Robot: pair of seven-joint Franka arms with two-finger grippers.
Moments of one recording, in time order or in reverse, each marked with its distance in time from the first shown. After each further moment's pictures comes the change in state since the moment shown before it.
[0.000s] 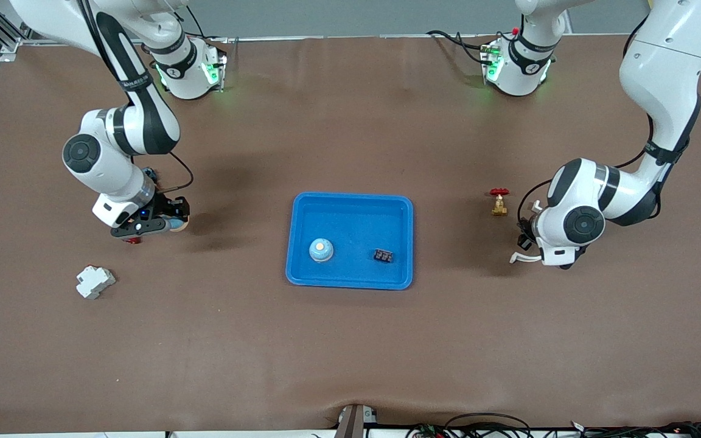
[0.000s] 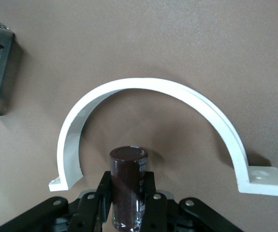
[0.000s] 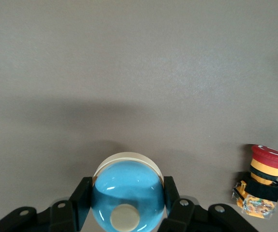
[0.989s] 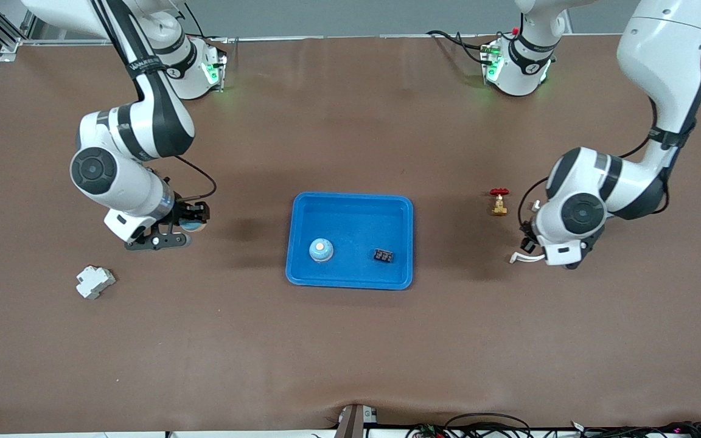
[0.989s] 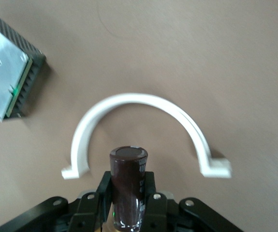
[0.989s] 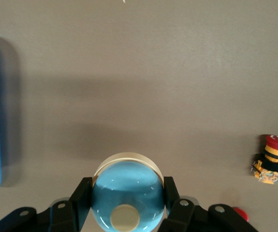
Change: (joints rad) left arm -0.020 -0.091 0.007 0.022 0.001 -0.046 -0.036; right arm 0.123 0.009 0.000 0.320 0.000 -0.423 0.187
